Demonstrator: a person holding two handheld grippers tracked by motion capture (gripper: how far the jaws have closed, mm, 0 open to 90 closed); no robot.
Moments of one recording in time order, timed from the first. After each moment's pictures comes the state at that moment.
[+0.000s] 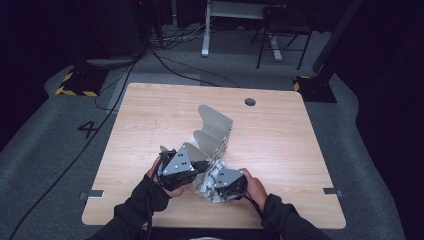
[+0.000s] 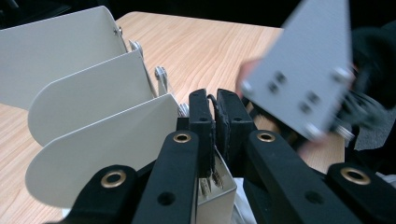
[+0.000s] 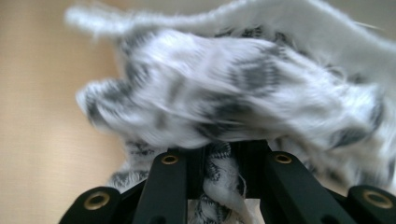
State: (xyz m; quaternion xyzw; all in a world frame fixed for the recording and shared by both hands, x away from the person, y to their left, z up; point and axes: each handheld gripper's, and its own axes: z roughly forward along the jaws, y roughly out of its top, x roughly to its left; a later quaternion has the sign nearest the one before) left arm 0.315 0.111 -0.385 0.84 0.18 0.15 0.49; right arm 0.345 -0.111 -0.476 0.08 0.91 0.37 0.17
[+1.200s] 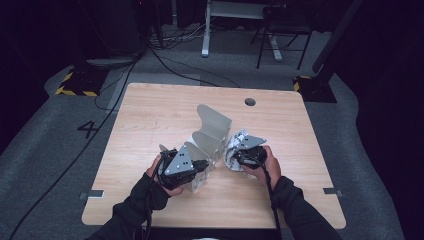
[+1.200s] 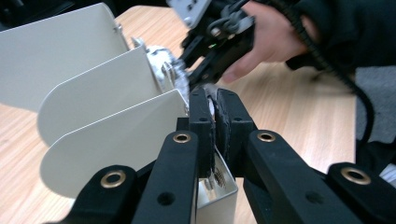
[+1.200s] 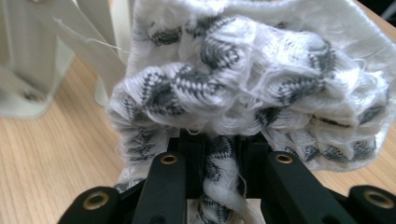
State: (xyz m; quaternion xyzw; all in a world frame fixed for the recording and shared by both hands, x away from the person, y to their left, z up) left arm 0.318 0.113 -0.383 0.85 0.18 0.17 0.47; right arm 0.422 -0.165 -0.468 0.25 0.88 0.35 0.22
